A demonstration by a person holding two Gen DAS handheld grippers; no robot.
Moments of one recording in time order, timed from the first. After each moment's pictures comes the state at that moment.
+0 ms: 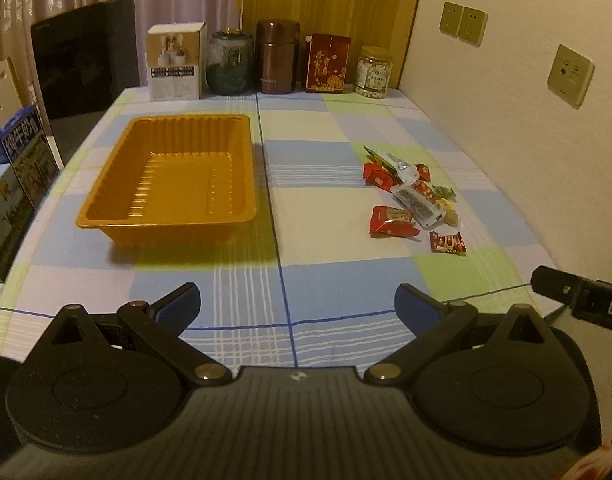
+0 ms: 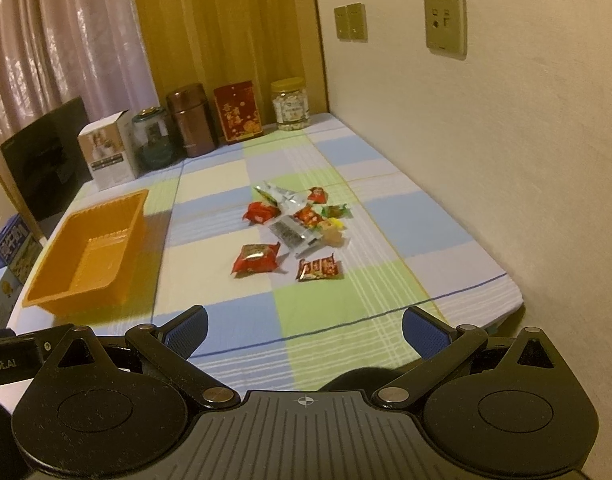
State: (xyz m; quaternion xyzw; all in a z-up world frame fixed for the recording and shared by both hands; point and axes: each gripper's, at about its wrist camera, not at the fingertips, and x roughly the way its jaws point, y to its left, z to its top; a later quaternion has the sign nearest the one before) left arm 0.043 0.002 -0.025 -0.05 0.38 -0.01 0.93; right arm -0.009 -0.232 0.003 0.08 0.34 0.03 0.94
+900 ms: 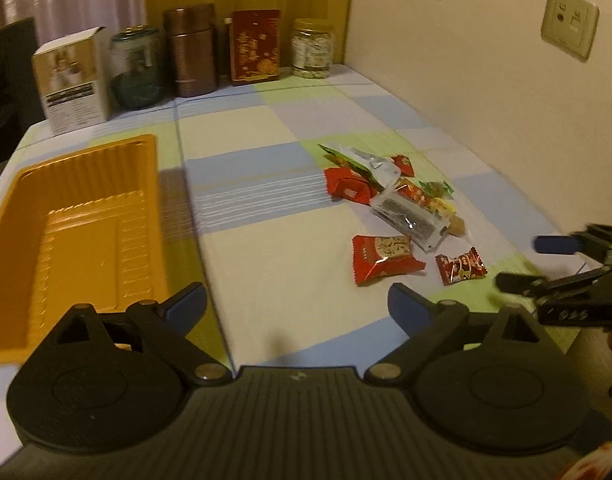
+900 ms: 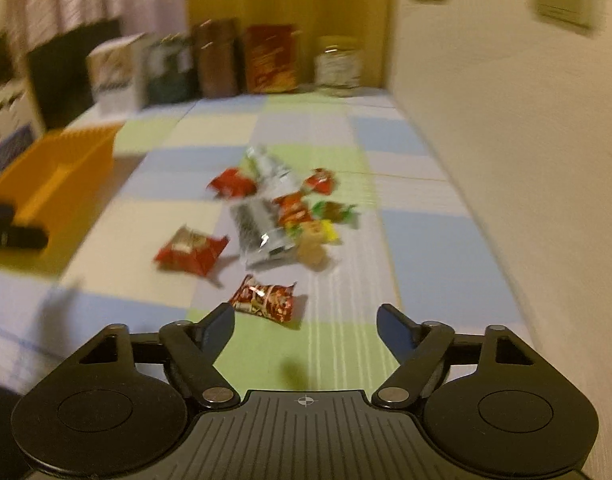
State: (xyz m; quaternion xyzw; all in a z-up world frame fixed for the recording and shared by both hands) left arm 0.186 -0.023 -0.083 0.02 0.38 -0.11 0.92; right arm 0.138 -0.270 -0.098 -0.08 0.37 0.16 0.91
